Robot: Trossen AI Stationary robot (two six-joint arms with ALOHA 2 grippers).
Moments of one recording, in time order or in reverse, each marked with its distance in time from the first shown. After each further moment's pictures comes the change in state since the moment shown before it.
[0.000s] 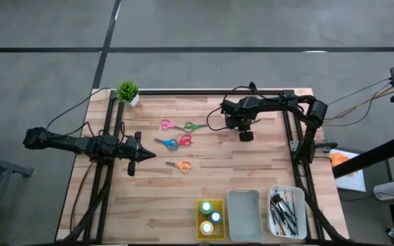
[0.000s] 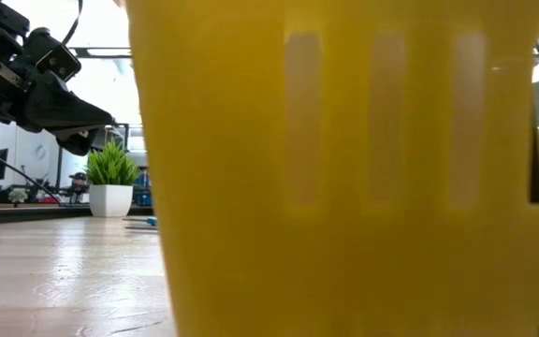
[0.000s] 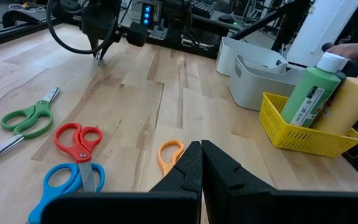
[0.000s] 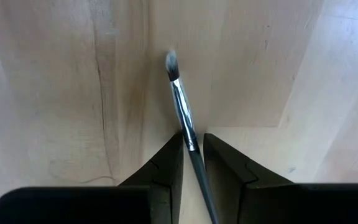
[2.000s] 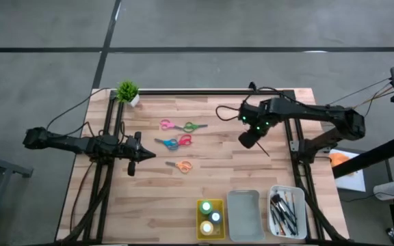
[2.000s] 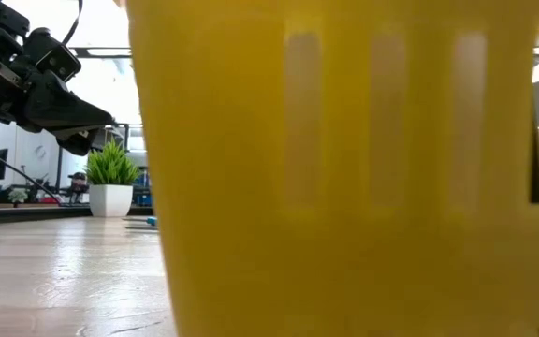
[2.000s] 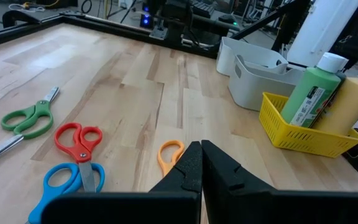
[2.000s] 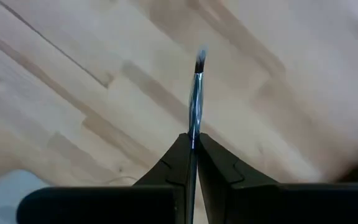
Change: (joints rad) left arm 0.000 0.000 0.000 0.000 0.000 0.000; right arm 0.203 -0.462 0.019 -0.370 -0.236 1.167
